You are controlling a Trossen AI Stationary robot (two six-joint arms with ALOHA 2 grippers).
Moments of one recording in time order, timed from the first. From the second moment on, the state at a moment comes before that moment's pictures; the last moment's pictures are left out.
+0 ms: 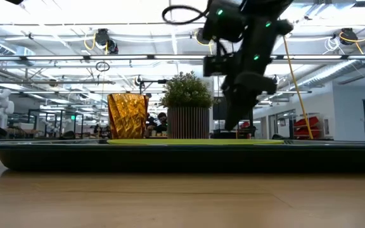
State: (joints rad) left arm -0.98 1.50 1.17 -1.10 -0.89 -1.32; right arm 0.01 1.74 1.09 -0.56 0.15 0.00
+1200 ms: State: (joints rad) left arm -0.98 1.50 1.17 -1.10 -0.89 -1.32; right arm -0.21 1.49 0.73 -0.52 0.15 -0.09
